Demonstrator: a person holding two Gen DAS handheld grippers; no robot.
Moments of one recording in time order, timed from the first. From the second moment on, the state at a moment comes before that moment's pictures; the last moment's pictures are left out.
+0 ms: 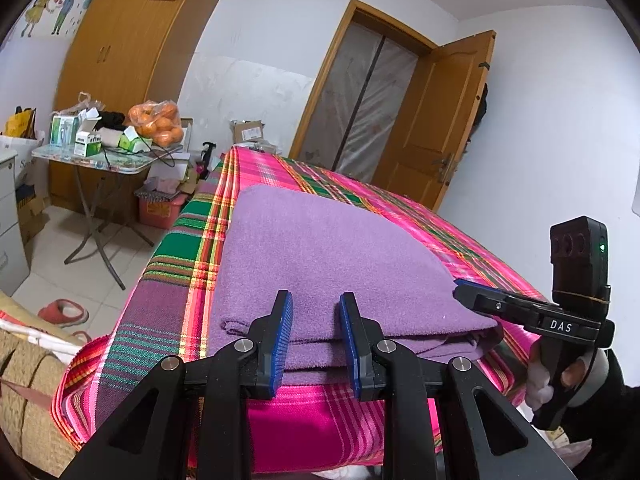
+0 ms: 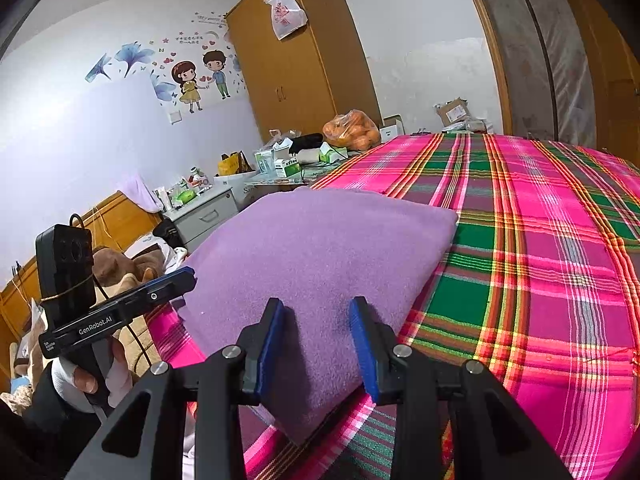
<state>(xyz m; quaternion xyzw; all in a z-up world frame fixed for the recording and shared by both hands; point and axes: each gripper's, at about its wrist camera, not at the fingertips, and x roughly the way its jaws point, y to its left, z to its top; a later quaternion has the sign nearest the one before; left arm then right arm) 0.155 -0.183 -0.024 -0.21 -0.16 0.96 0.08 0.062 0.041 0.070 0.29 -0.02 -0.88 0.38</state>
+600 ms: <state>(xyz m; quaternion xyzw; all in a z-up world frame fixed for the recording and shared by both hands) 0.138 -0.169 -0.007 -0.28 -0.13 0.95 0.03 0.062 0.040 0.076 0.31 0.00 -0.87 0.38</state>
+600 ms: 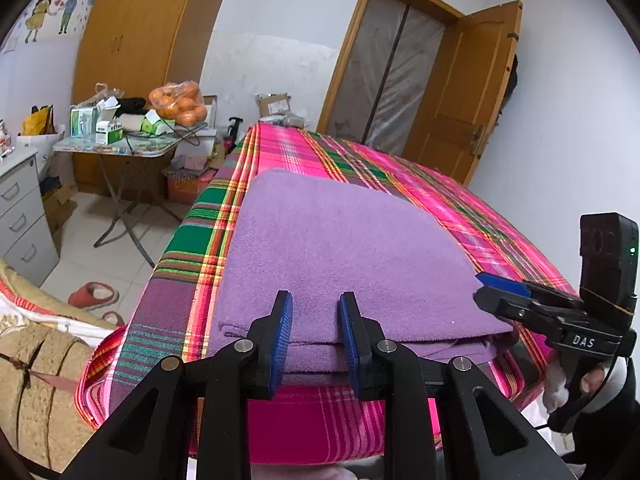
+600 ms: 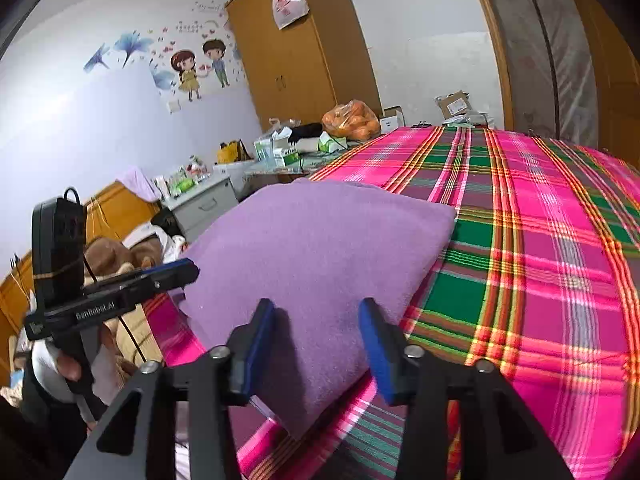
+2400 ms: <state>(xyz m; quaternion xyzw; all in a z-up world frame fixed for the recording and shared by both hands) 0.092 -0.226 -0.004 -0.37 -0.18 0.91 0.09 0.002 0.067 0.064 0.43 -0.14 -0.81 0.37</state>
